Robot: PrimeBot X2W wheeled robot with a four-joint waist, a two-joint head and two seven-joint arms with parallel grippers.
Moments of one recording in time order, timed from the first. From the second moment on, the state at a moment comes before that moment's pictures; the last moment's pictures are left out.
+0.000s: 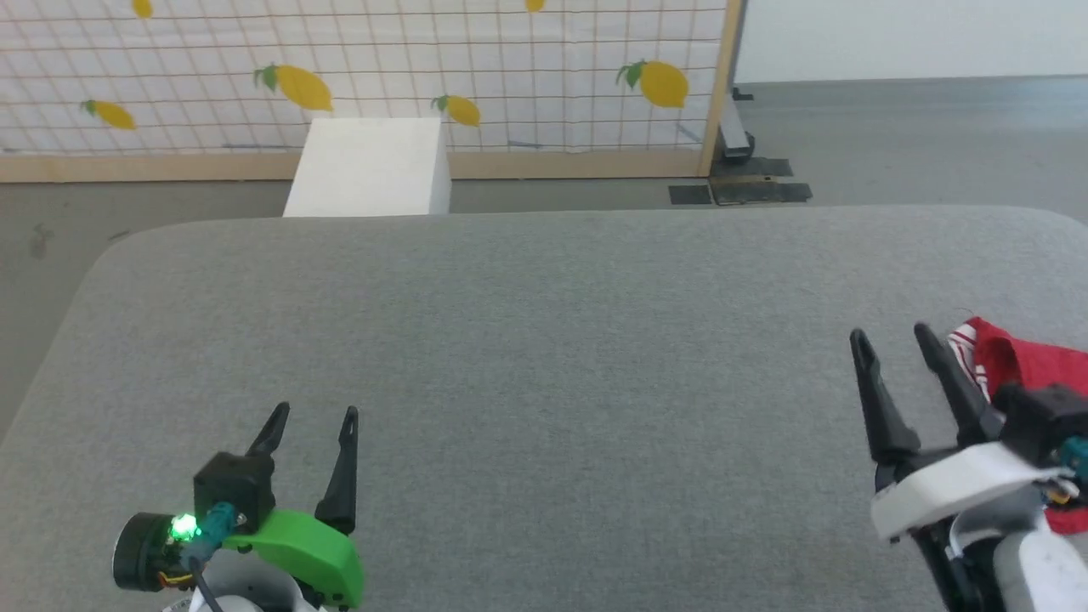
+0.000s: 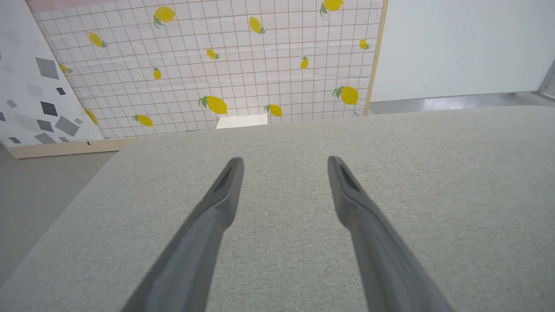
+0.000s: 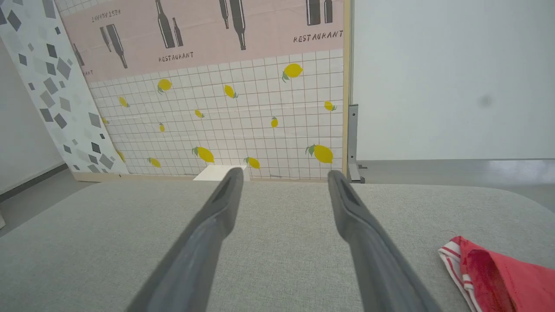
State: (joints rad) left arm -0.10 0.56 -0.57 -0.01 -0.61 0.35 -0.19; right arm -0.09 -0.20 0.03 0.11 0.32 0.13 -0.09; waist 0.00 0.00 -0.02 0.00
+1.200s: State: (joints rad) left arm -0.10 0.53 -0.63 0.08 -0.58 0.36 -0.22; right arm 0.04 -0.09 -0.02 0.05 0.18 0.13 -0.06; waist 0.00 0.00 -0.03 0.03
